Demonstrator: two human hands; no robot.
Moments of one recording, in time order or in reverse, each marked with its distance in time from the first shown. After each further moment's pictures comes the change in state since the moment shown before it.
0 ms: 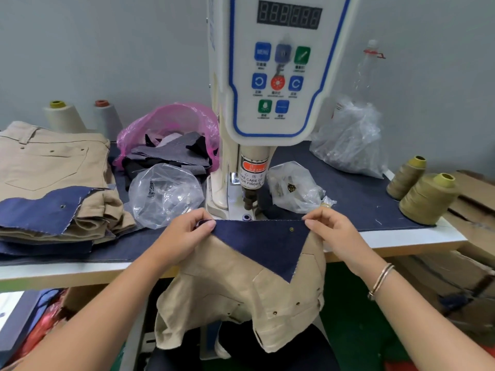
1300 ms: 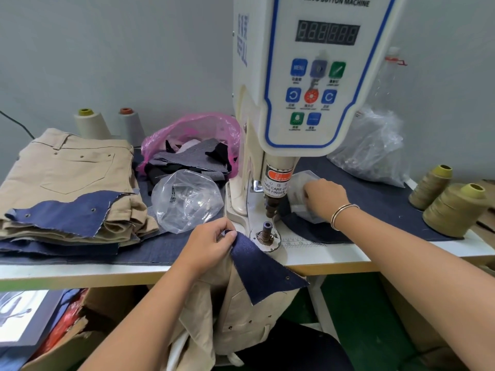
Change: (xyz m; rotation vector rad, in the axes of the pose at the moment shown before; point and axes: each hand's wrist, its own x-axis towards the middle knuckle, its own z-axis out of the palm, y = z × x) left_hand 0.000 -0.002 0.010 0.298 0.139 0.048; right_hand 0.105 -0.054 0.035 -1.474 -0.029 0.073
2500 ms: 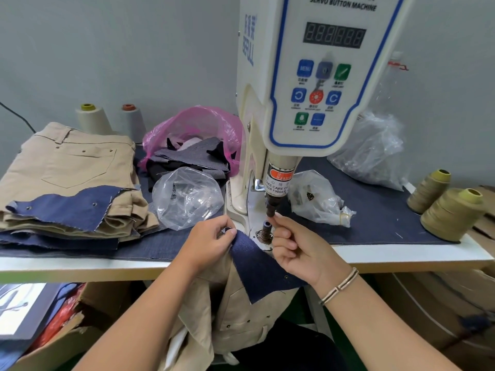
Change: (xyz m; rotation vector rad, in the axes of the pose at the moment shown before) left_hand 0.001 0.000 0.000 -0.002 -0.003 -0.021; right_hand -0.103 -0.058 0.011 2.496 -0.765 0.295
